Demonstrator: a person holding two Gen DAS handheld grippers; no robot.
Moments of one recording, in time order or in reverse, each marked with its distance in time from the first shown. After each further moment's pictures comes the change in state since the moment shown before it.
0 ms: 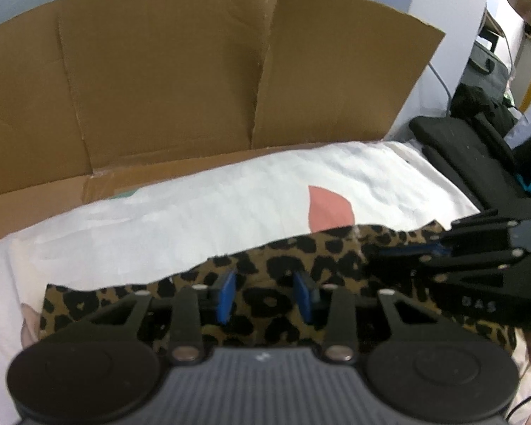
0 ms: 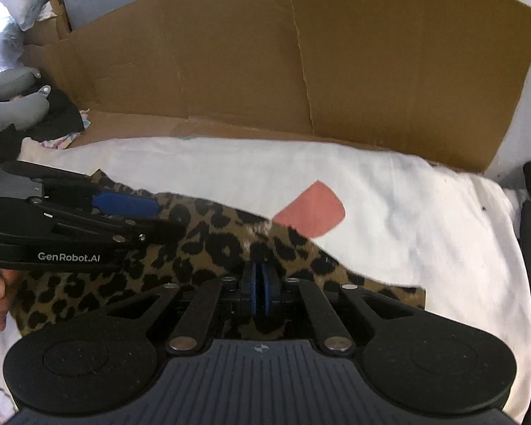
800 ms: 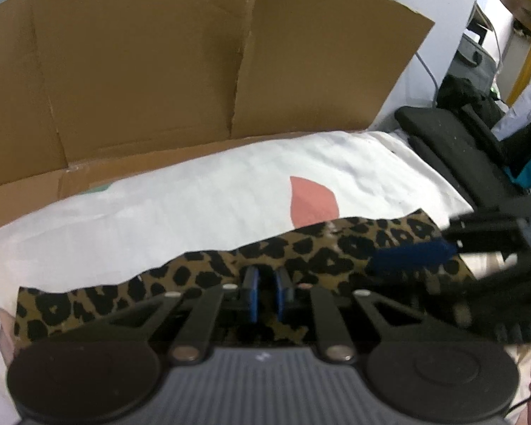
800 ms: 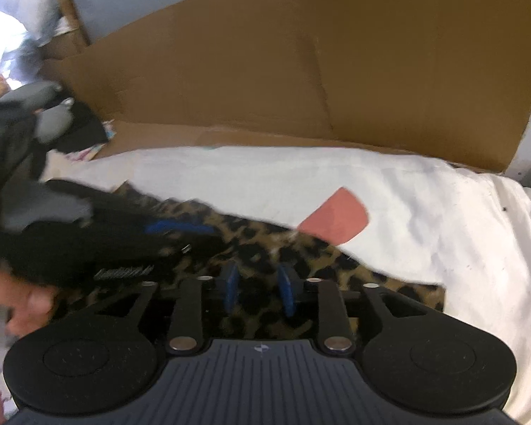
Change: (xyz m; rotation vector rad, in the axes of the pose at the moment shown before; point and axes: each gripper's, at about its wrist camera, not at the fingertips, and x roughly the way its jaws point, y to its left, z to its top) left arm 0.008 -0.002 -0.002 0.011 0.034 -0.072; right arm -0.012 0.003 -0.003 0.013 0.018 0.121
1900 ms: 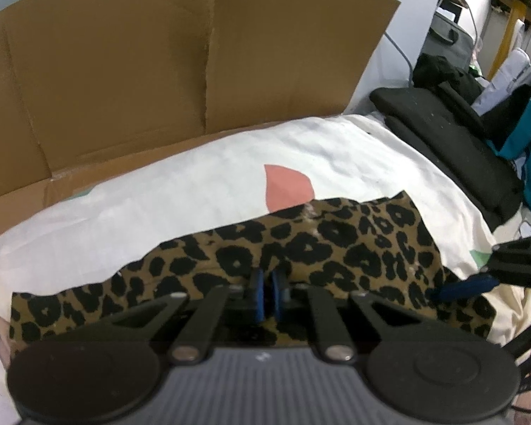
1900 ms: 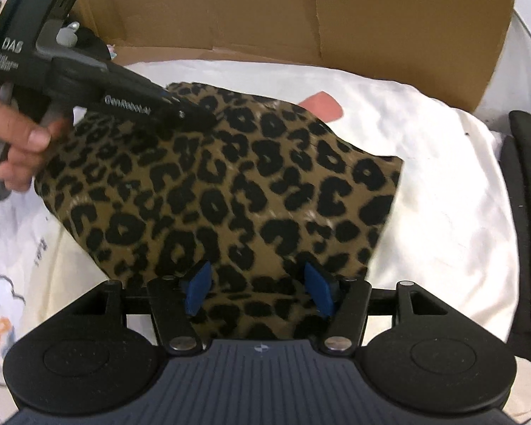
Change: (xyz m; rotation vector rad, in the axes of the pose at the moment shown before) left arm -0.003 -0.011 -0.004 0.095 0.025 -0.031; right arm -0.046 -0.007 -0.075 -0.113 0.141 -0.120
